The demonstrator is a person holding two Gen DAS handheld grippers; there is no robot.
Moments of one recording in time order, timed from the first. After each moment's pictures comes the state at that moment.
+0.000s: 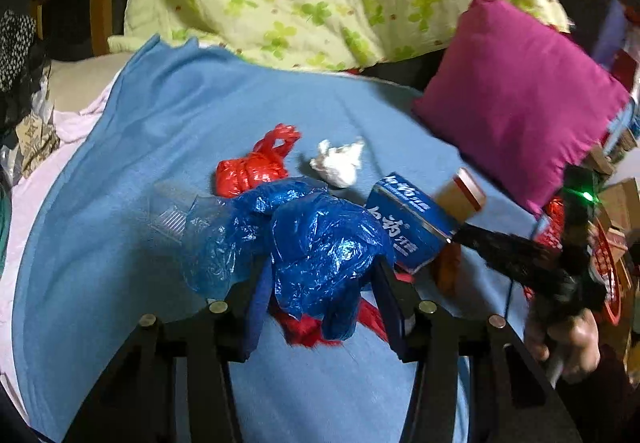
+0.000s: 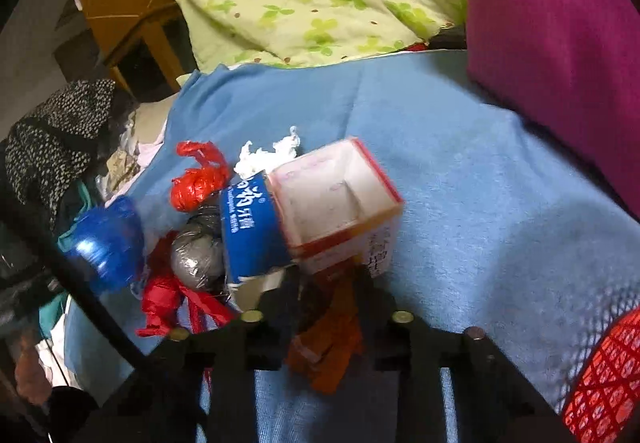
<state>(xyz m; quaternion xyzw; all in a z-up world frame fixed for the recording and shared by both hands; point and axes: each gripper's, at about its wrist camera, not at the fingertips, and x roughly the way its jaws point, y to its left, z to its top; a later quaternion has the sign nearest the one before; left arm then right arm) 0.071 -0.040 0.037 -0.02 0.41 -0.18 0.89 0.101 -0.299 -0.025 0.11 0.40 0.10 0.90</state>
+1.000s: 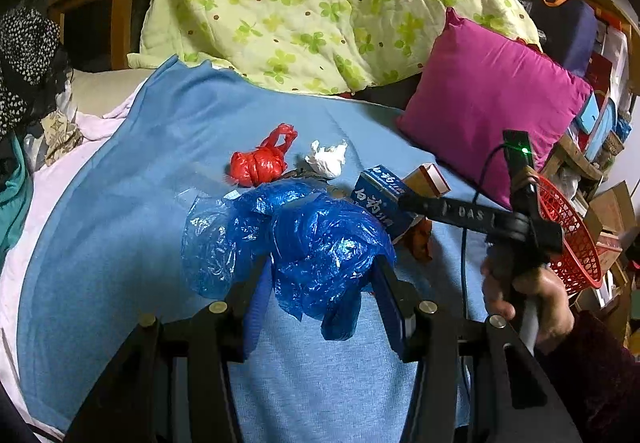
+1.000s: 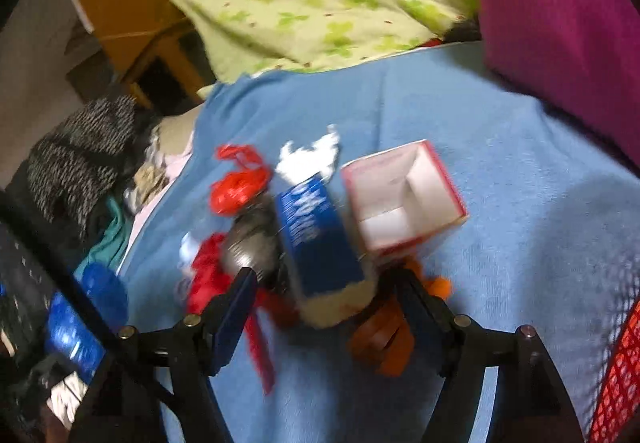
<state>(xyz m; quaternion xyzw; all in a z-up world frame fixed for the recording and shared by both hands) -0.006 -0.016 0.041 -0.04 0.36 -0.19 0.91 0.100 -0.281 -0.027 0.17 0.40 0.13 0.89</state>
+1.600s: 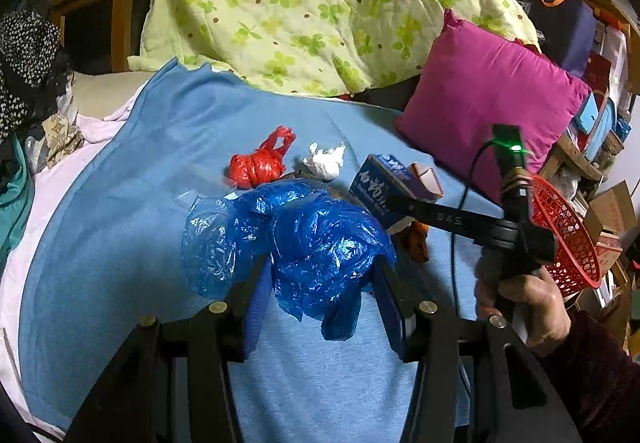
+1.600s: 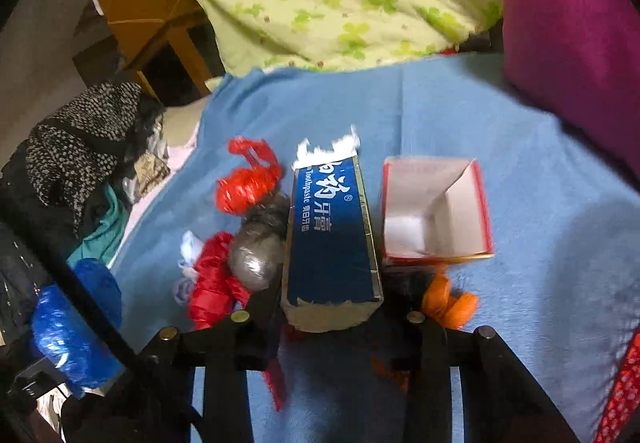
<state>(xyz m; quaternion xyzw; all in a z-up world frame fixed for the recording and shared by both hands) -0.012 -0.020 0.047 -0.04 0.36 -0.19 0.92 0.092 -0.257 -0.018 0.13 0.38 0.14 0.91</state>
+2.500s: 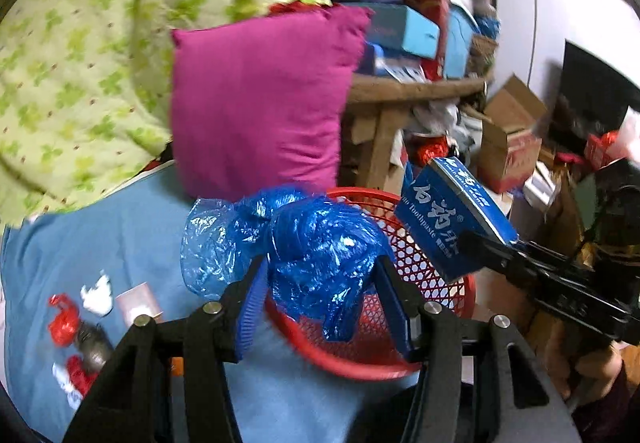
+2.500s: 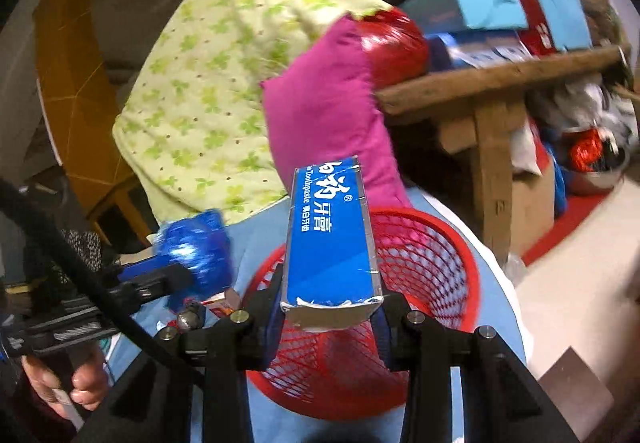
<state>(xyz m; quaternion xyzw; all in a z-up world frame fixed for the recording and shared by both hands) -0.051 -0.330 0.135 0.13 0.29 -0.41 0.86 -0.185 -0.515 0.091 0.24 0.20 -0.06 0.95</state>
